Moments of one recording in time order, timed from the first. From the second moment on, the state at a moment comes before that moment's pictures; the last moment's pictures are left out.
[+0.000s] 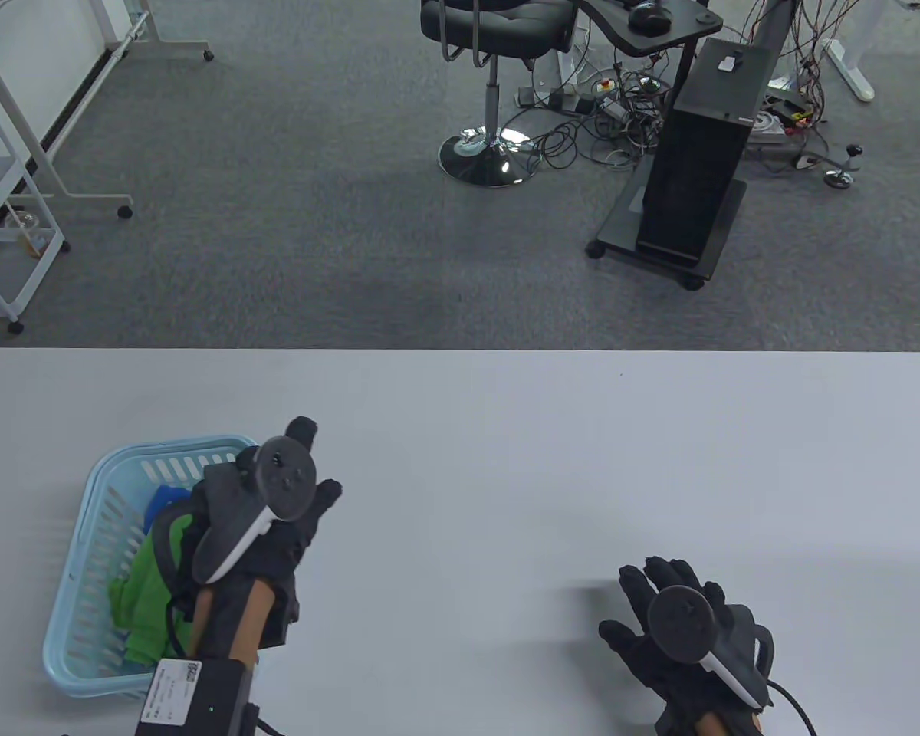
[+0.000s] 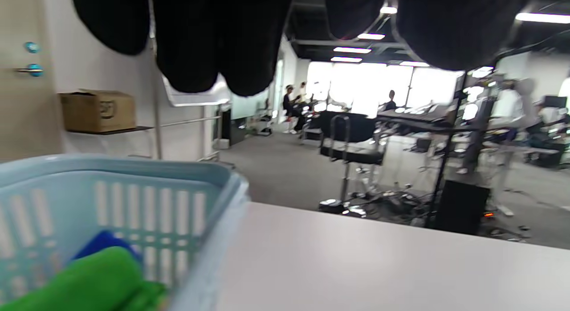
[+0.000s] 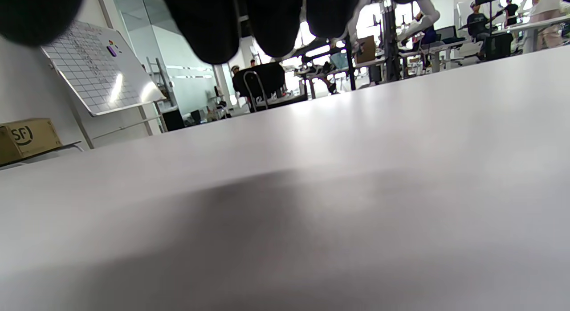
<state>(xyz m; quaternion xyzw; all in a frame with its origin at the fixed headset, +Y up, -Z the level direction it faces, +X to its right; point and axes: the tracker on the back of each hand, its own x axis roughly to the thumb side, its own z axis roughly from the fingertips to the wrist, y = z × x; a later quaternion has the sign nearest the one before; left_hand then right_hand) -0.228 -0.564 -0.300 -0.02 0.12 0.03 0.99 0.223 -0.725 -0.241 0.01 0.02 0.99 0.14</state>
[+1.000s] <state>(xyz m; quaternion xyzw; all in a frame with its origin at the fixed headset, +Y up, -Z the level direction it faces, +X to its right) -0.312 -0.683 -0.364 -0.31 0.29 -0.11 0.90 0.221 -0.739 -0.250 0.00 0.09 0.99 0.11</state>
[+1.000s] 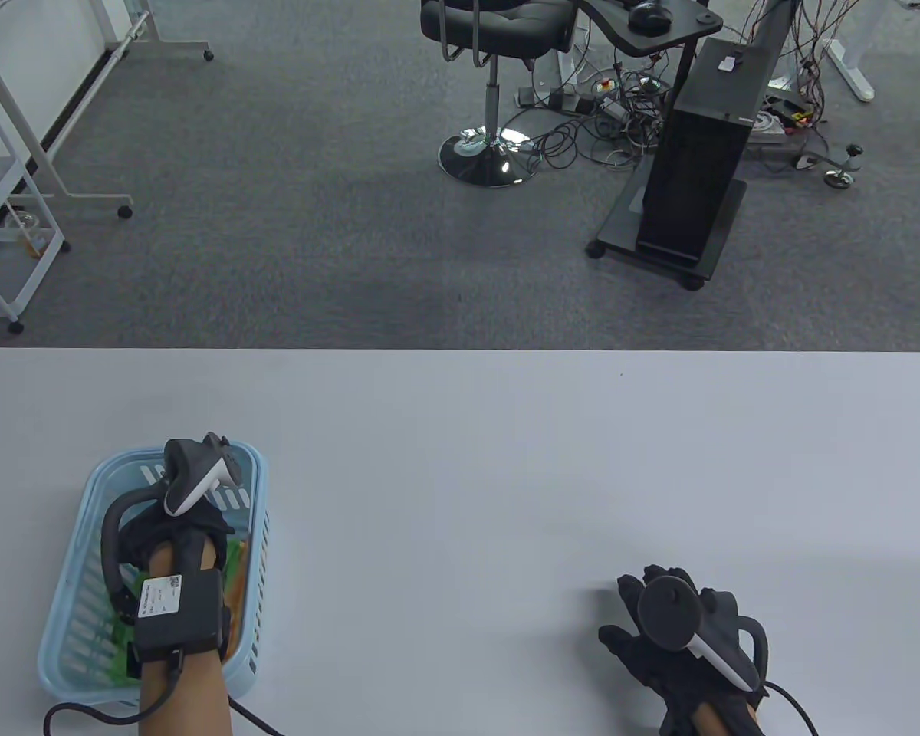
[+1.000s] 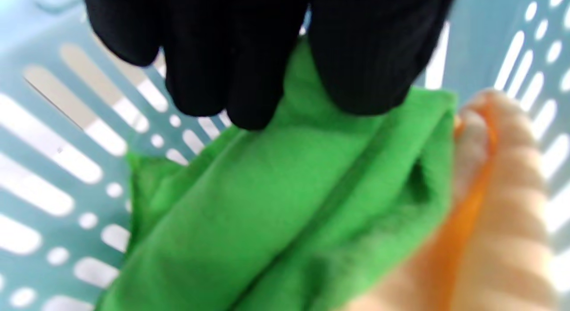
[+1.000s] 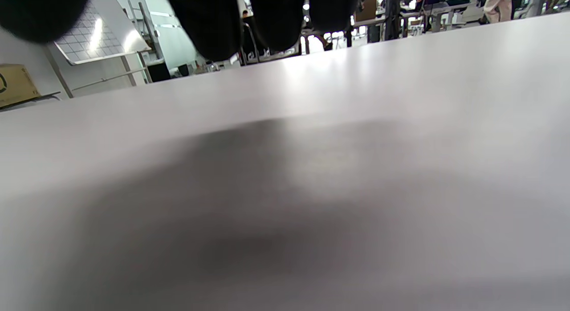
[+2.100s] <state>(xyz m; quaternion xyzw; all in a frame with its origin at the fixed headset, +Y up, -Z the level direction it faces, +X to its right) -0.087 -0.684 -0.261 -0.16 -0.12 0.36 0.91 0.227 -0.735 -0.248 0.01 0.09 0.99 0.13</state>
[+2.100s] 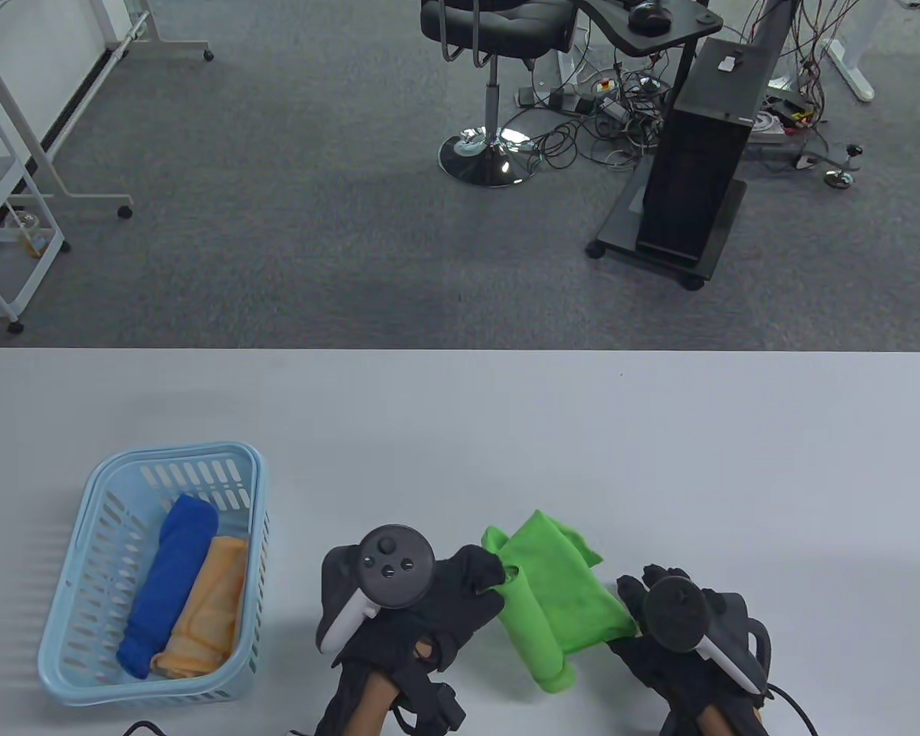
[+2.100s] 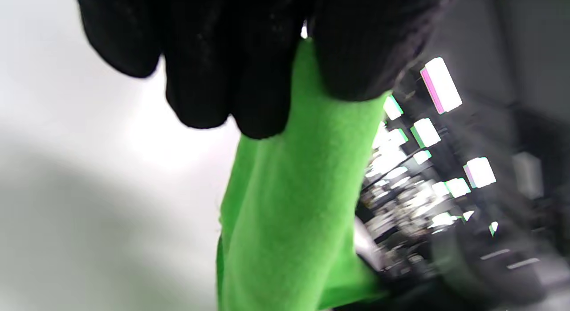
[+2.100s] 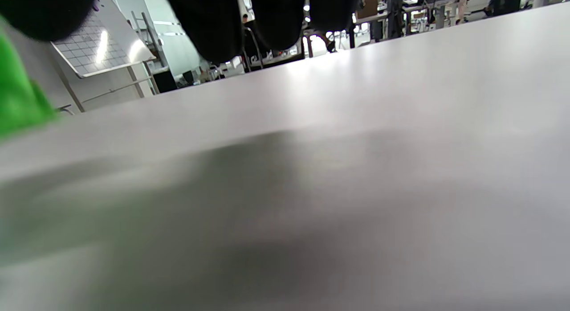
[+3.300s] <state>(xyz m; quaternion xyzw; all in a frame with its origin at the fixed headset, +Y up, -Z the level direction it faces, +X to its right) -0.124 -0.726 -0.257 0.02 0.06 0.31 0.95 0.189 -0.736 -0.240 0.09 0.08 0.98 0.18</state>
